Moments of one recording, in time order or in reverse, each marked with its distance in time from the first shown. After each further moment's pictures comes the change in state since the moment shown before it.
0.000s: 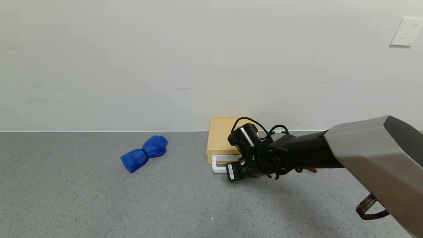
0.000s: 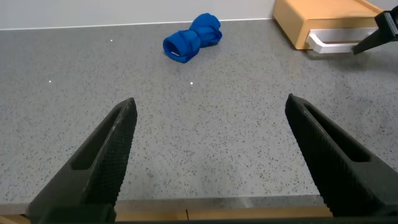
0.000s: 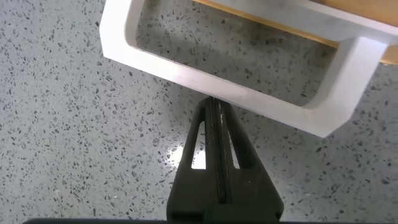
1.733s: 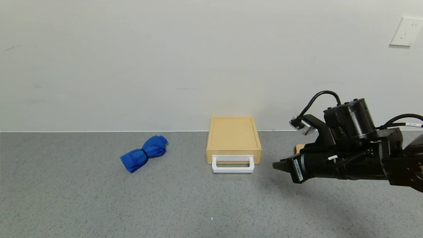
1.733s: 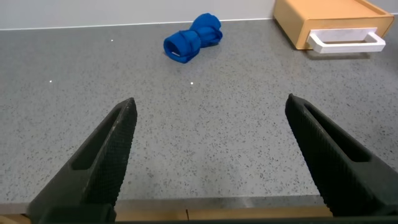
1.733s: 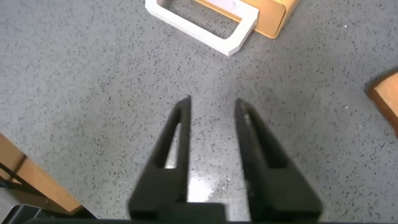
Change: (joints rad) left arm 0.000 0.000 0.000 0.000 -0.001 0.000; right arm -0.189 -0.617 0.650 -0.263 0.270 -0.276
